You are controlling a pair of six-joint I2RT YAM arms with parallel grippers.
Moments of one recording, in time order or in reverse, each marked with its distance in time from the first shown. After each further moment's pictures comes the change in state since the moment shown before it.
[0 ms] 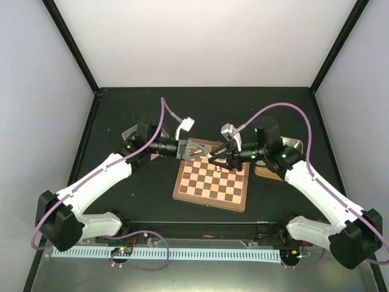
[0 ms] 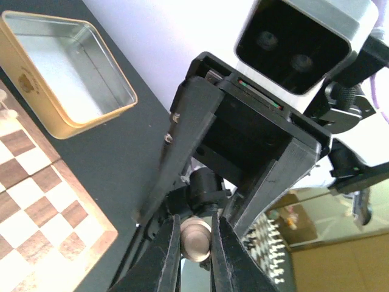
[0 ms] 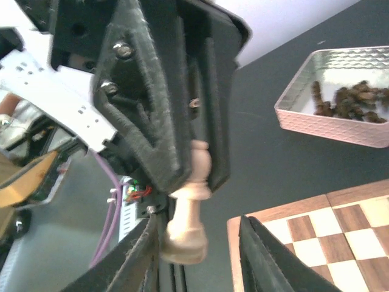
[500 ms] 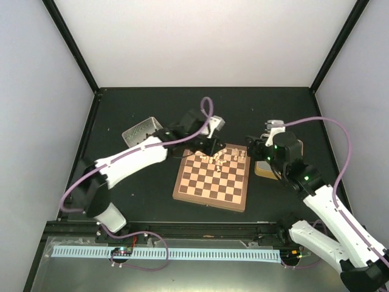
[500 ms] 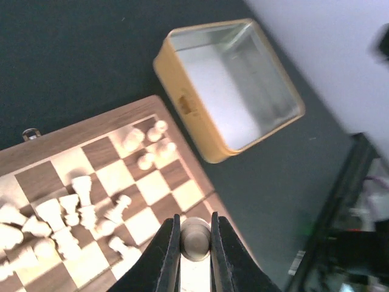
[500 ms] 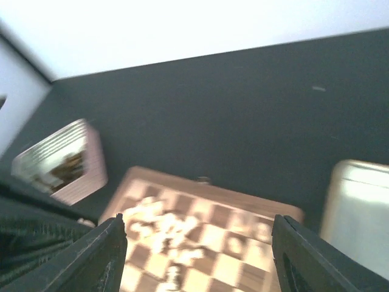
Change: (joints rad) left arm -0.189 0.303 0.288 -0.246 -0.592 0.276; right arm -0.006 -0.272 -0.056 -0.145 1.000 0.315
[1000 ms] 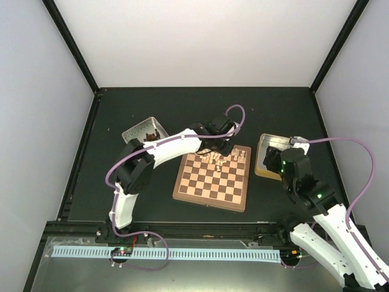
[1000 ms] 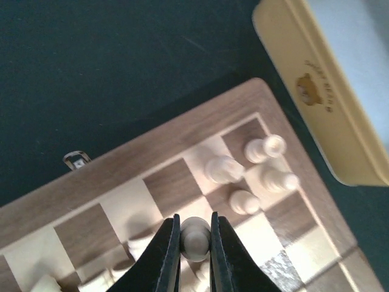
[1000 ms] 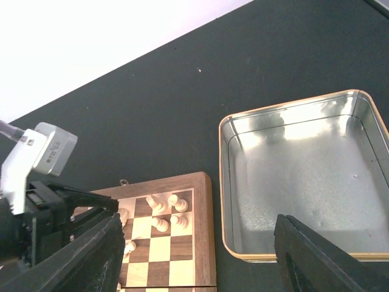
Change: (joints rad) left arm -0.081 0.497 0.365 -0.175 -0.320 0.150; right arm -0.004 -0.225 -0.083 -0.277 0.393 0.314
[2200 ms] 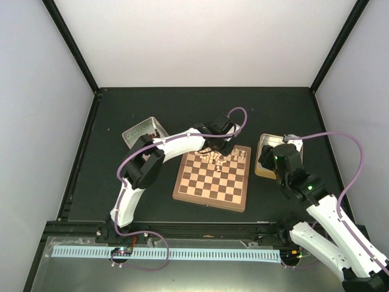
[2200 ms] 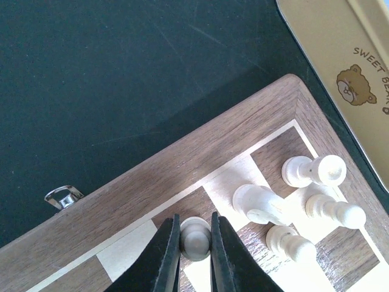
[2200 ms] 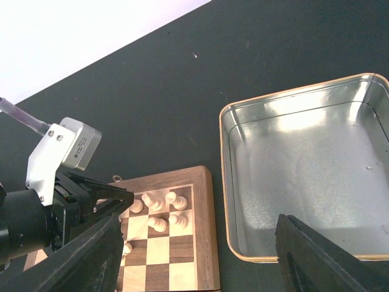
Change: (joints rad) left arm 0.034 0.140 0.056 0.053 0.020 0.083; right arm 0.000 0.087 -0.028 0.062 -0.003 0.038
